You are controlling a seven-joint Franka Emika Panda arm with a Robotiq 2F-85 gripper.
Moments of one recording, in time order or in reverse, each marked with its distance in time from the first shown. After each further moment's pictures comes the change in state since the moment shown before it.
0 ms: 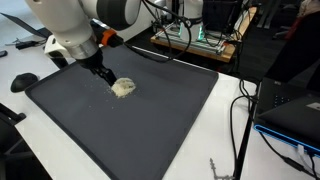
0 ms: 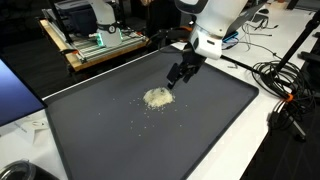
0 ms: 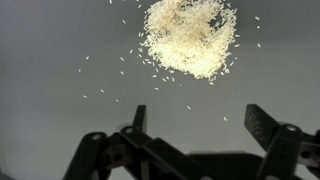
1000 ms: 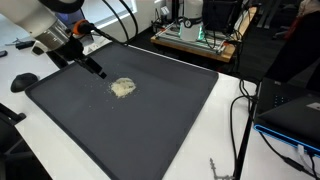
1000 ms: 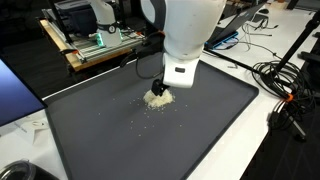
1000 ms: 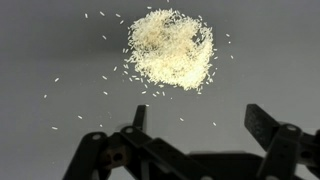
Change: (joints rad) arm -0.234 0.152 0.077 0.294 0.320 -0.268 -0.256
